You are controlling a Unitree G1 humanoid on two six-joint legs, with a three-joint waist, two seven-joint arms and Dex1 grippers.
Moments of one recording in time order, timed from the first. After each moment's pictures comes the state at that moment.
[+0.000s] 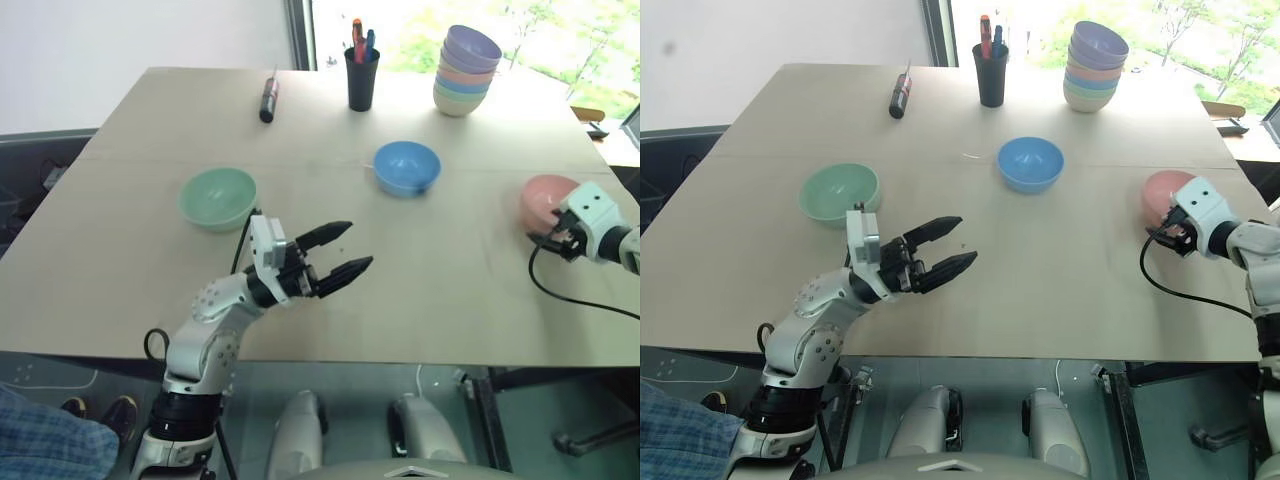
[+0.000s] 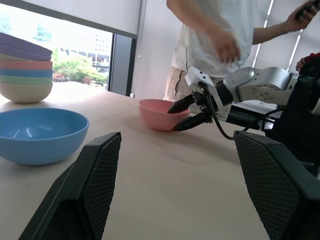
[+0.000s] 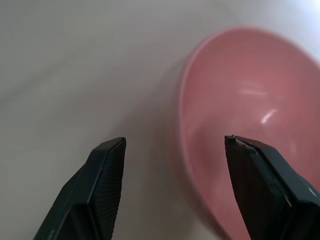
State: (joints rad) left arm -0.17 0.35 -0.01 -0.28 -0.58 0.24 -0.93; right arm -0.54 -0.88 0.00 0.49 0.03 0.26 0.88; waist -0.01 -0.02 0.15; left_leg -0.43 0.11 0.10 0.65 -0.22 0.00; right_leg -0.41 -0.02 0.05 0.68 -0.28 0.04
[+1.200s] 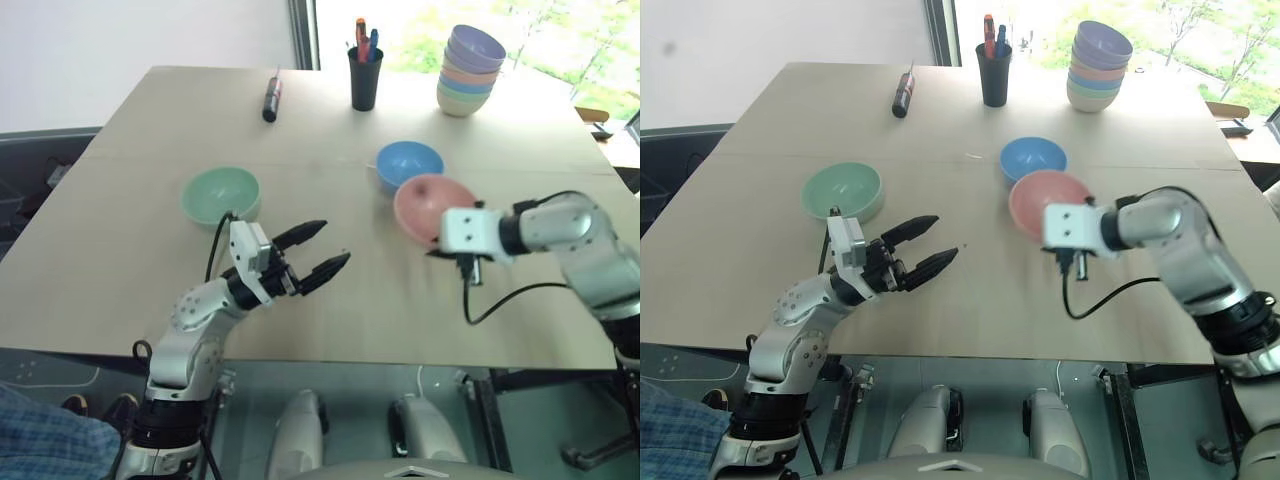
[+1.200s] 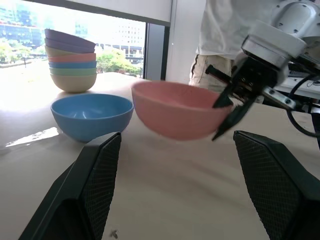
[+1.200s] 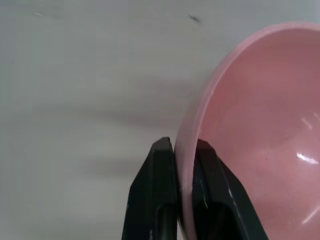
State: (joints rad) left arm -0.15 0.40 0.03 -0.22 -0.53 0.14 -0.91; right arm -0.60 -0.79 0.45 -0.35 -0.12 0.45 1.20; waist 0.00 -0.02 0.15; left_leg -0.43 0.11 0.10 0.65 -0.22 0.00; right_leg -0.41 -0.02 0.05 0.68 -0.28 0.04
